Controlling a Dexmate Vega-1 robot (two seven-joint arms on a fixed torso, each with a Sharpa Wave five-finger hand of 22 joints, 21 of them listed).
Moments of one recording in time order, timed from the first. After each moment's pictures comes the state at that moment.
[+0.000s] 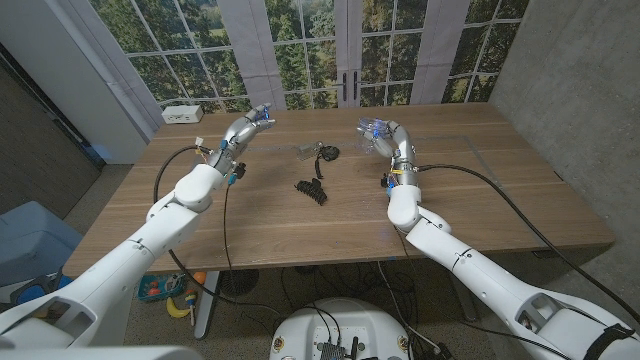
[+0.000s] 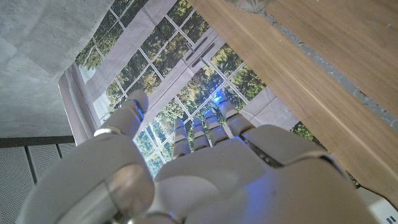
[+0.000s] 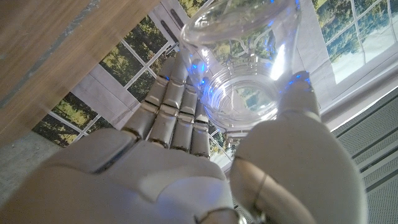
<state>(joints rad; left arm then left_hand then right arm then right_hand) 0.87 0.70 0.37 -1.51 -0.32 -0.33 0.09 0.47 0.03 0.74 -0.20 0.18 0.13 -0.12 0.23 0.18 0.06 -0.06 0.21 0.18 0.11 -0.03 0.19 0.17 0.19 0.01 0.35 0.17 -0.81 -0.38 -0.63 -1.46 -0.13 0.08 -0.77 0.83 -0.10 0.21 -0.19 0.22 0.70 0.12 0.58 0.27 0.81 0.01 0.71 0.57 0.79 -0.04 0.72 0.85 0.58 -0.05 0.64 0.29</state>
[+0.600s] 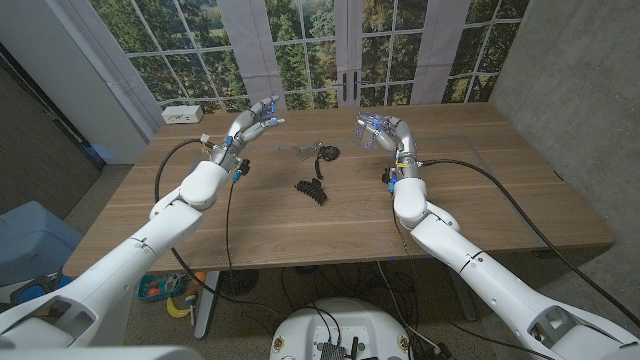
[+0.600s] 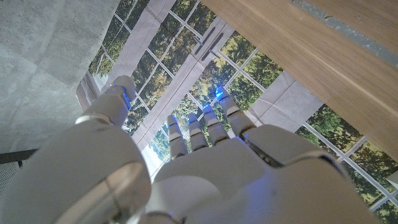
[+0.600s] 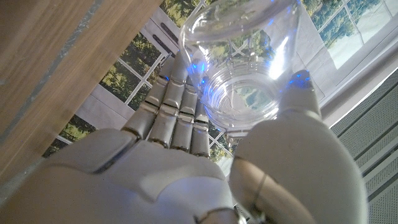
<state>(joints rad) 0.87 0.70 0.37 -1.56 -0.21 -0.35 0.16 0.60 -0.11 0.66 -0.19 0.18 0.22 -0.19 0.25 0.18 0.15 -0.11 0.23 0.19 0.20 -0.04 0.19 0.17 0.24 0.05 0.33 0.18 -0.87 -0.40 -0.56 -1.61 -0.02 0.00 -0.64 0.83 -0.10 0.21 -0.19 0.22 0.71 0.12 0.58 0.28 0.81 0.01 0.73 0.57 0.79 -0.05 0.72 0.89 0.57 -0.05 0.67 0.29</state>
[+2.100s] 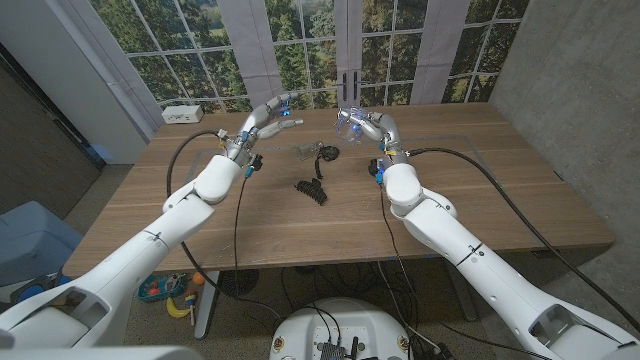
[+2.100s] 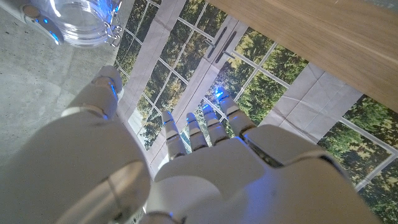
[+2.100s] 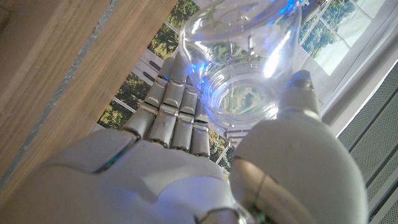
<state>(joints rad) 0.81 0.66 0.42 -1.55 -0.07 -0.36 0.19 0.67 -0.17 0.54 -0.17 0.19 0.30 -0.21 0.26 0.18 0.16 -0.12 0.21 0.19 0.19 -0.04 0.19 0.18 0.24 0.05 0.31 0.18 -0.86 -0.39 -0.58 -1.84 0.12 -0.20 -0.54 0.83 -0.10 0.21 -0.19 0.21 0.71 0.12 0.57 0.27 0.83 0.04 0.73 0.57 0.80 -0.05 0.70 0.98 0.56 -0.05 0.73 0.27</state>
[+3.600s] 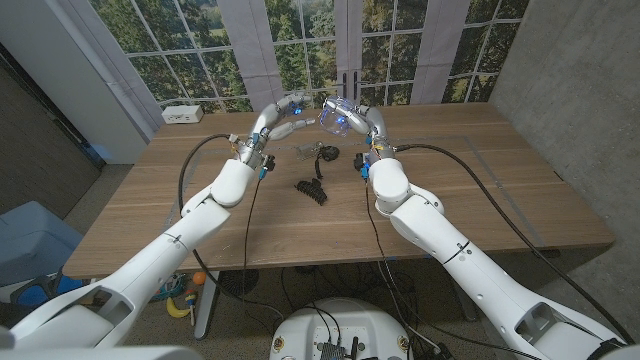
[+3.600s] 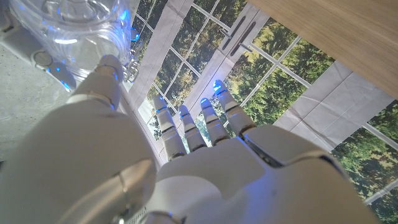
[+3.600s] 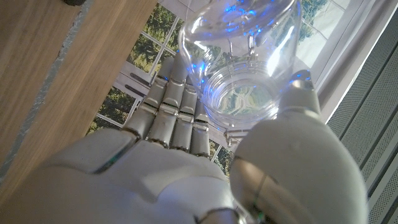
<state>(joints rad) 0.80 0.57 0.45 -1.50 -0.01 -0.44 0.27 0.80 -0.15 0.41 -0.17 0.20 0.54 -0.17 0.32 0.19 0.31 -0.18 0.24 0.20 0.28 -0.04 0.21 0.18 0.34 0.02 0.31 0.19 -0.85 -0.33 -0.60 -1.88 0.16 -0.20 -0.55 0.83 -0.10 0.21 -0.19 0.20 0.72 0.13 0.56 0.26 0.84 0.04 0.73 0.57 0.81 -0.04 0.68 1.03 0.55 -0.05 0.78 0.25</state>
